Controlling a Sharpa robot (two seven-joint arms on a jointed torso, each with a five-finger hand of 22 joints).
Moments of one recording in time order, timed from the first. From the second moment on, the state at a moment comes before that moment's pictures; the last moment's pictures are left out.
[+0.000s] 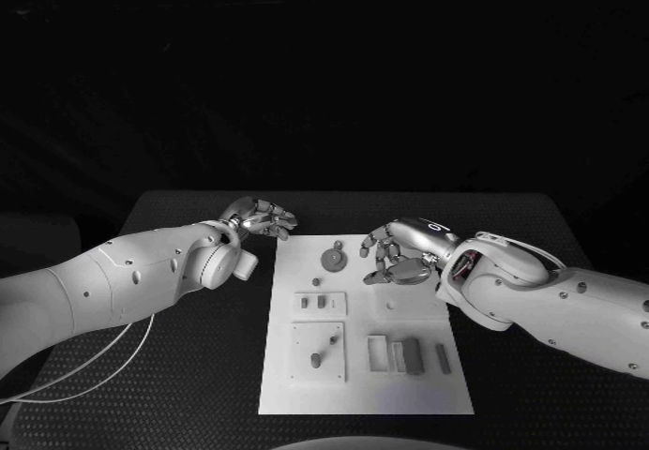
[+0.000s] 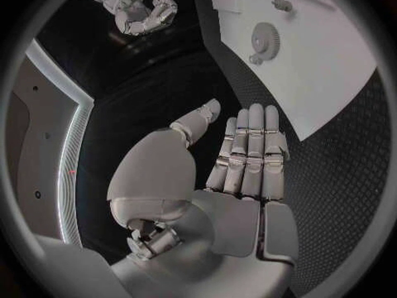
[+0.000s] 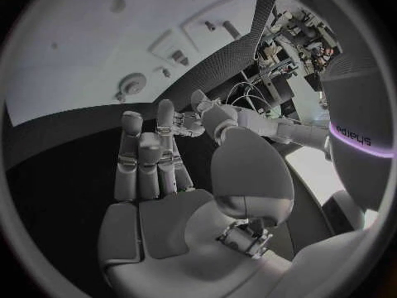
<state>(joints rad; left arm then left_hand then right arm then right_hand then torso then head) 1.20 -0.66 -0.17 1.12 -0.28 -0.28 0.20 1.12 -0.10 0.56 -0.23 0.06 0.88 0.17 0.31 0.47 1.17 0.12 0.08 0.27 0.98 0.07 0.60 0.49 0.02 0.99 -0.03 0.07 1.03 1.14 -0.82 -0.06 1.57 -1.45 -0.34 0.04 1.10 -0.17 0.44 -0.28 0.05 0.87 0.13 0.31 0.53 1.19 0.02 0.63 0.74 1.18 -0.09 1.39 0.76 0.27 1.09 0.02 0.75 1.31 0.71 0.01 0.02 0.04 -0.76</state>
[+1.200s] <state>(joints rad) 1.20 -0.67 -0.17 1.12 -0.28 -0.28 0.21 1.10 -0.11 0.55 -0.23 0.06 0.87 0.16 0.31 0.46 1.16 0.11 0.07 0.26 0.98 0.07 0.58 0.51 0.02 0.99 -0.03 0.07 1.03 1.15 -1.06 -0.20 1.75 -1.16 0.03 -0.31 0.85 -0.09 0.46 -0.11 0.05 0.99 0.08 0.34 0.62 1.20 -0.03 1.23 1.24 1.31 -0.13 1.53 1.02 0.24 1.17 -0.04 0.84 1.31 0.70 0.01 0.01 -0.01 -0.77</state>
